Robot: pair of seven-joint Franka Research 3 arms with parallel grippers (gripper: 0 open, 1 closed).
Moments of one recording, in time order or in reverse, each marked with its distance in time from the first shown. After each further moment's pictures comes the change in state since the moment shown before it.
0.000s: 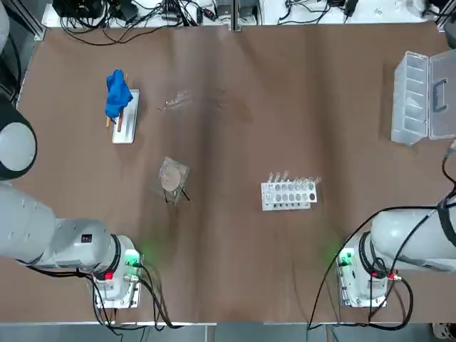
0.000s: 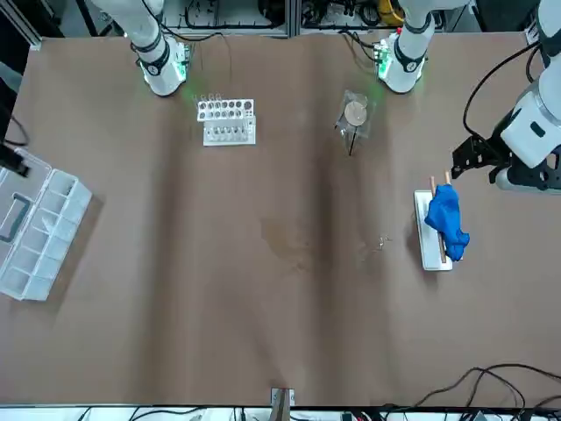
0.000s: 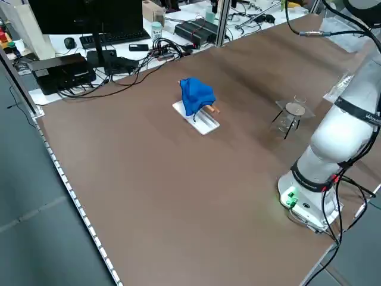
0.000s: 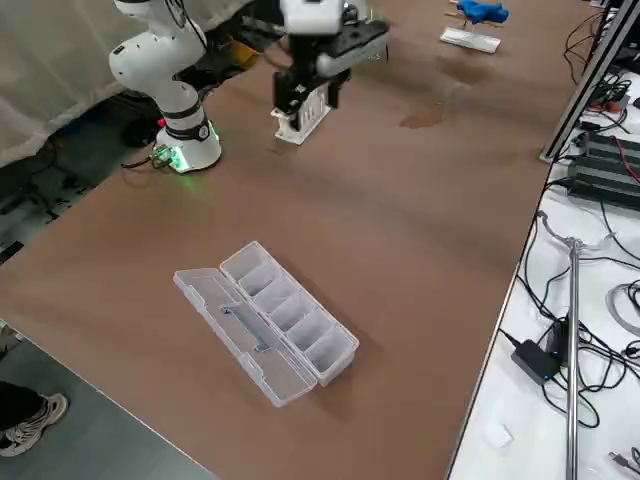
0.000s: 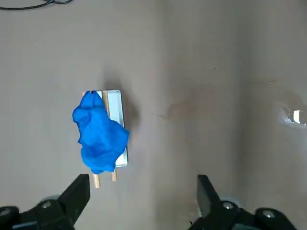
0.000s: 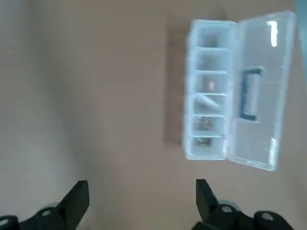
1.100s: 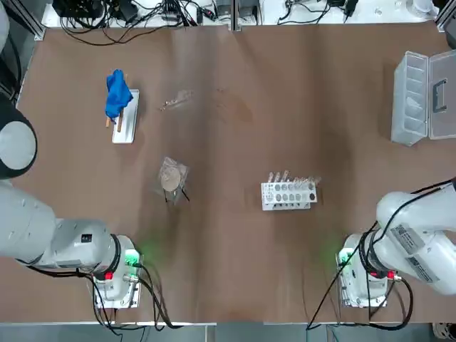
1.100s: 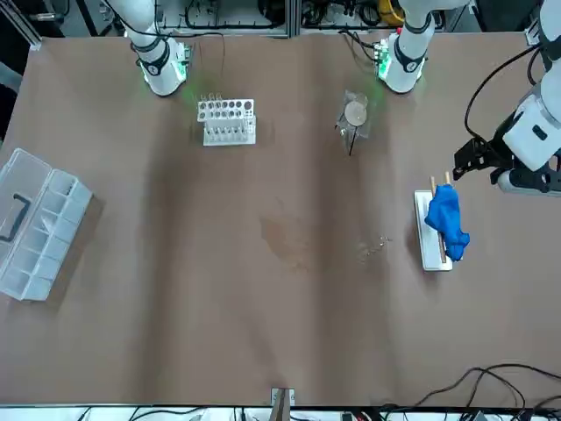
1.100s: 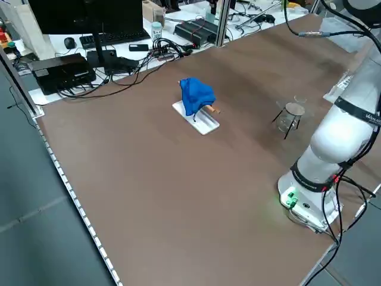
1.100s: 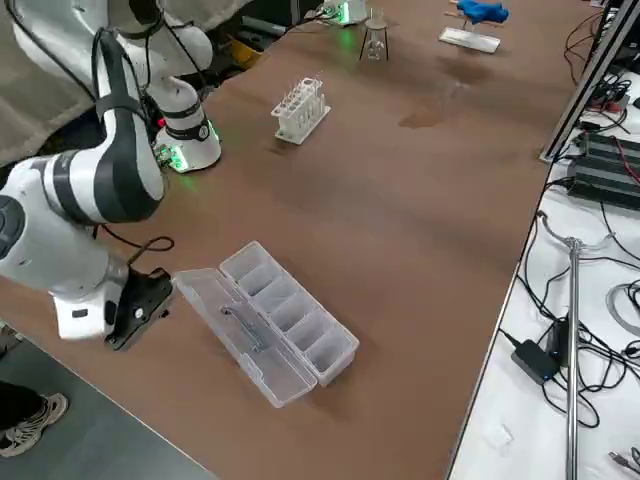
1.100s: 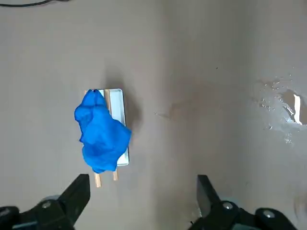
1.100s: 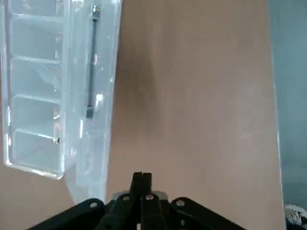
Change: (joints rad) left arm 0.003 0.003 0.006 -0.003 0.000 0.000 0.000; right arm -0.622 0.513 -0.003 0.144 0.228 0.211 -0.838
